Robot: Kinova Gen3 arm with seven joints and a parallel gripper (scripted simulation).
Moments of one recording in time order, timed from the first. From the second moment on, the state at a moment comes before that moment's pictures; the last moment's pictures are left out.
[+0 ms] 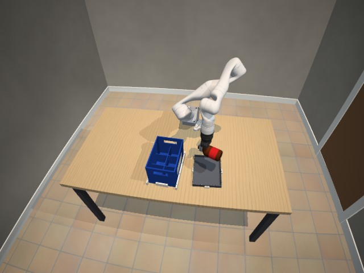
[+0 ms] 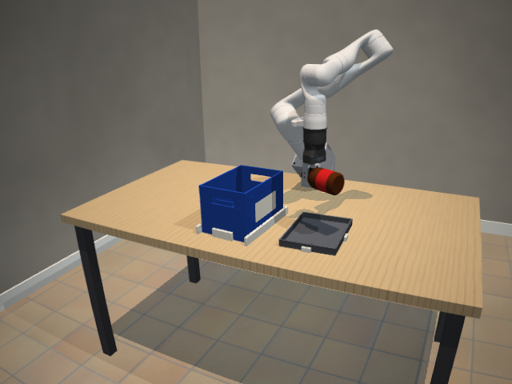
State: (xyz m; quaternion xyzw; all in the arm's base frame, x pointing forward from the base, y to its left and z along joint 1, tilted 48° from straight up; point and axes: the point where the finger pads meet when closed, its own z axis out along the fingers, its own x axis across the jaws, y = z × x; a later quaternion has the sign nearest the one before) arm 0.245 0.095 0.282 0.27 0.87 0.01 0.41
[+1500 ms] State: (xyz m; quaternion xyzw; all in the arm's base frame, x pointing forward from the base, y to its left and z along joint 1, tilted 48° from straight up) arm 0.243 0.097 0.280 0.26 0.88 0.00 0.41
